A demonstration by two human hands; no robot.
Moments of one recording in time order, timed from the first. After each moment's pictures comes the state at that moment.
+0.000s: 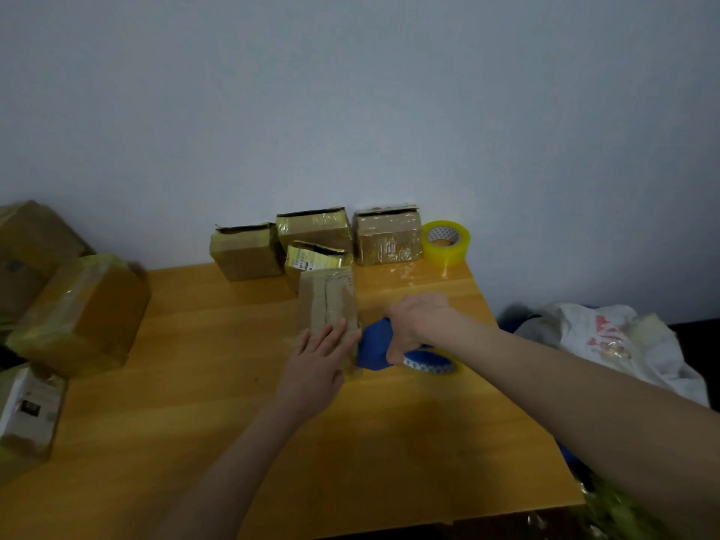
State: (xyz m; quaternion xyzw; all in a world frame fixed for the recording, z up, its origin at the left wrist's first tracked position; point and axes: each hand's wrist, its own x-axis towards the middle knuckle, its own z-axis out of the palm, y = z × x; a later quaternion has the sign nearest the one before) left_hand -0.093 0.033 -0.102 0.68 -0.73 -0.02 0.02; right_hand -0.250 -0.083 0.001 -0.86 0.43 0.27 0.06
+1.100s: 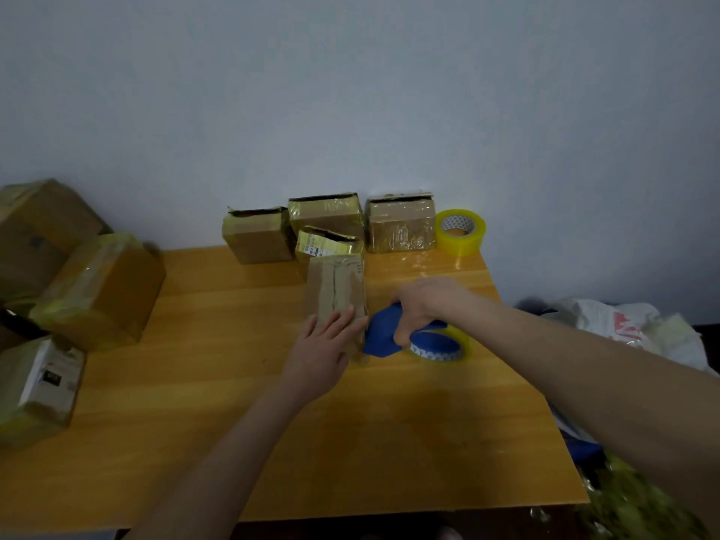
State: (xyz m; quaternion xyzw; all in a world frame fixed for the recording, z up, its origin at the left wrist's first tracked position) left_hand -0.095 0.032 -0.097 0.70 -0.71 -0.06 0.05; right_hand -0.250 -0.099 0.003 -0.86 0.40 0.29 0.11
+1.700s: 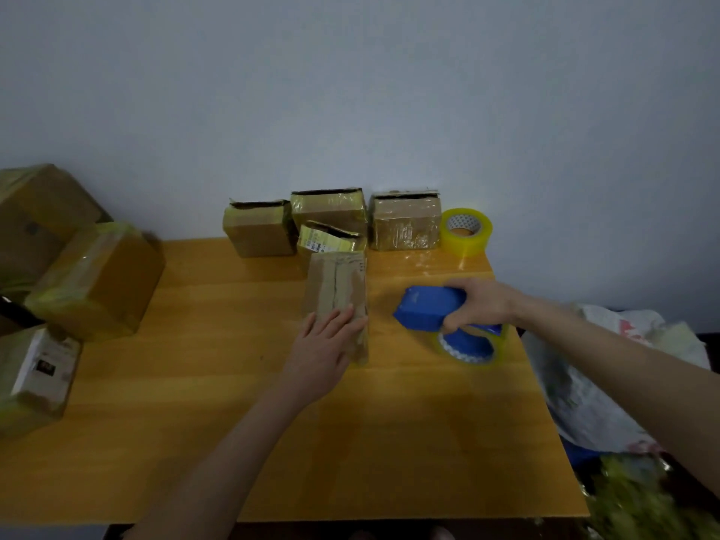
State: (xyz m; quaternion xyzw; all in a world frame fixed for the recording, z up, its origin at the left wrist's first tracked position) left_hand -0.096 0.032 -0.102 0.71 -0.70 -0.05 0.08; right_hand -0.334 -0.145 -0.036 -0.81 0.46 0.09 0.35
